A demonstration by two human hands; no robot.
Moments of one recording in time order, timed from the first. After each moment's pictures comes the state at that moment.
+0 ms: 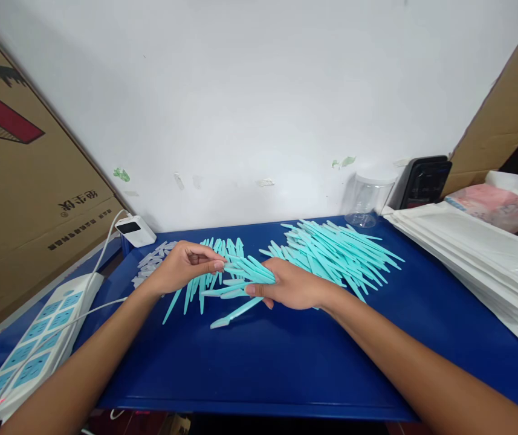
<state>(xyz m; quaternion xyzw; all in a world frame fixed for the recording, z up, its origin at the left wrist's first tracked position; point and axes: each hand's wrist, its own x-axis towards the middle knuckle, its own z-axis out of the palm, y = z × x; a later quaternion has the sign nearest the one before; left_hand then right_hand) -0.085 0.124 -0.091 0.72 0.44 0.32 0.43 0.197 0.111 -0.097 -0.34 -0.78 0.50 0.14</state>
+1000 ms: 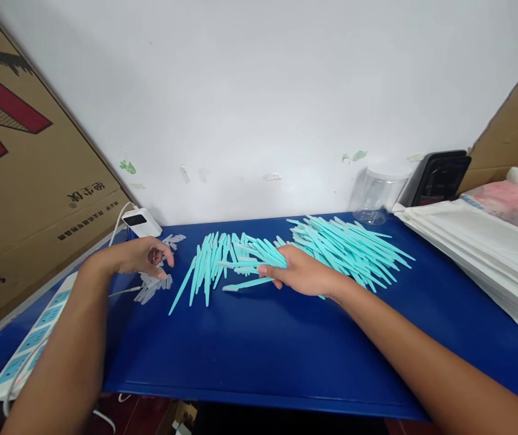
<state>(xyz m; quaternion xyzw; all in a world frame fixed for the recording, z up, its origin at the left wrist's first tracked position) -0.228 0.153 -0.073 0.73 0.63 -0.02 0.28 0.202 0.119 -0.103 -0.44 -0.76 0.45 0.18</state>
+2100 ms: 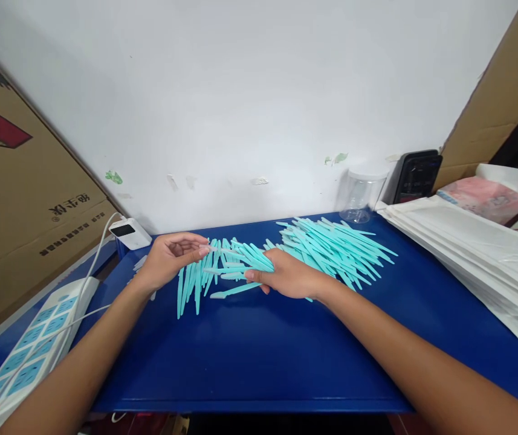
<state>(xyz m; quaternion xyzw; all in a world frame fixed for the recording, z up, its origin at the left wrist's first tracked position) -0.100 0.136 -0.097 0.69 0.45 0.43 0.38 0.202 0.119 -0.102 -0.38 -0.77 0.47 0.19</state>
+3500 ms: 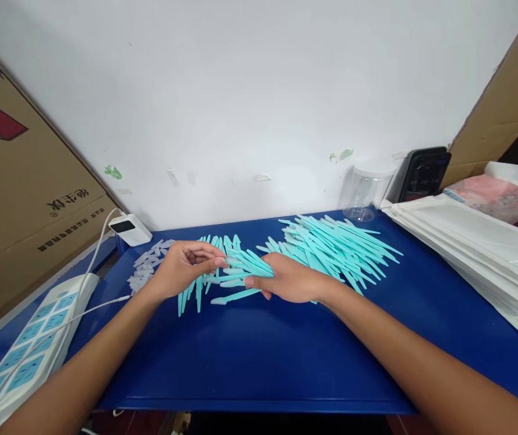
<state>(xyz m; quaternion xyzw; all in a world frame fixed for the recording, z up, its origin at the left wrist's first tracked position) -0.073 0.118 -0.098 0.72 0.45 0.36 0.40 0.199 0.116 -0.101 -0.37 -0.78 0.49 0.15</state>
